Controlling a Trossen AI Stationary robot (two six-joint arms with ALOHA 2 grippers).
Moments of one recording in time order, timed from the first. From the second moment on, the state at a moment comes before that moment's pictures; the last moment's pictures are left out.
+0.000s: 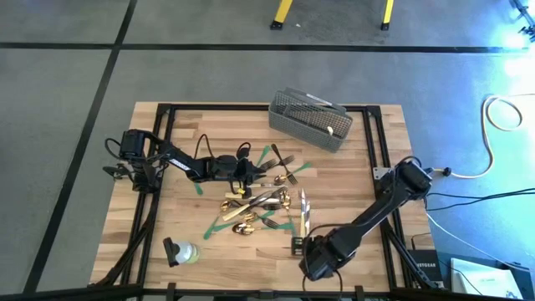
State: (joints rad) left arm 0.06 1.81 0.58 0.87 -0.12 0.07; right arm 0.71 1.92 1.44 -0.97 0.12 -0.84
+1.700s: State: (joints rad) left arm 0.06 1.81 0.58 0.85 -0.12 0.07; right arm 0.63 2.07 1.44 -0.88 -0.04 -0.91
